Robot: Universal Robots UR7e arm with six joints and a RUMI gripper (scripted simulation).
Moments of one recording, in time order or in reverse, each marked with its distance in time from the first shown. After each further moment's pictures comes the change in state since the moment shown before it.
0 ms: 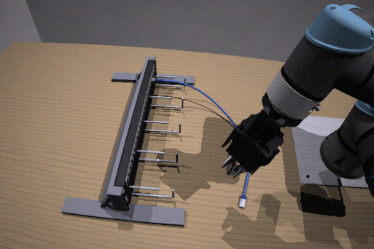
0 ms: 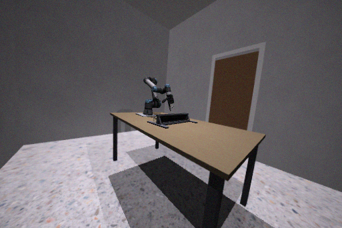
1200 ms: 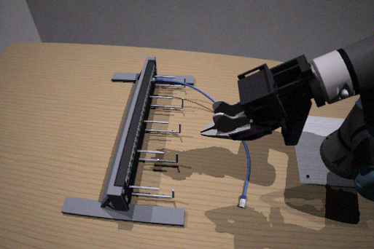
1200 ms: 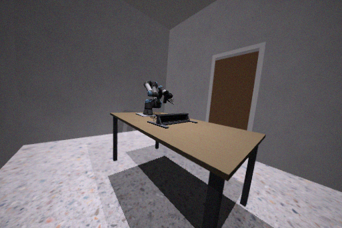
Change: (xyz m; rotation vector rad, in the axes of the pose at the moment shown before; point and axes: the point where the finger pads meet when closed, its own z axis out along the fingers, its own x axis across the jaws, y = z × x) arm -0.077 0.038 -0.074 -0.591 -0.333 0.813
